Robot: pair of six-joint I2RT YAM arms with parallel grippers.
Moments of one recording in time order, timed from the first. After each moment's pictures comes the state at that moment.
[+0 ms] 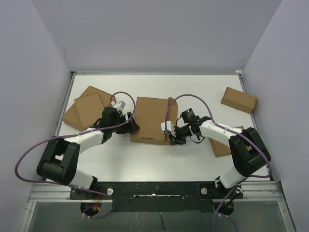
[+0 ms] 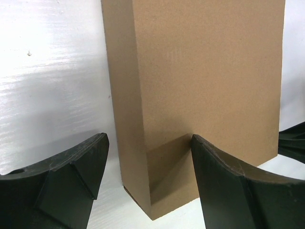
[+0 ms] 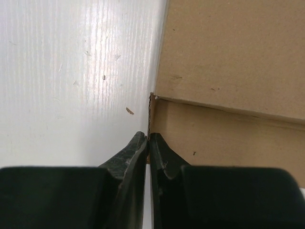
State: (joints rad) left arm -0.36 1.47 0.64 0.13 0.27 -0.52; right arm 0.51 1.57 0.84 -0.42 -0.69 -0.96
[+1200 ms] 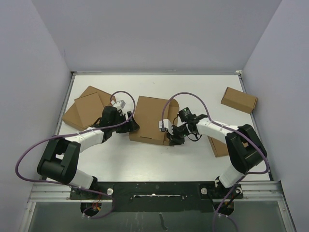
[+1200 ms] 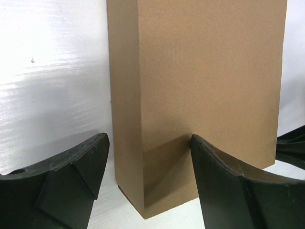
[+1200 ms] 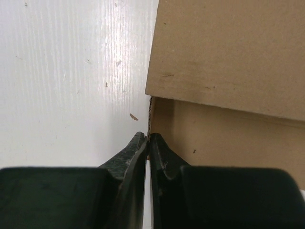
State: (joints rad) left arm -0.36 1.48 0.65 0.13 0.27 -0.51; right arm 0.52 1.62 0.90 -0.47 -0.67 -0.85
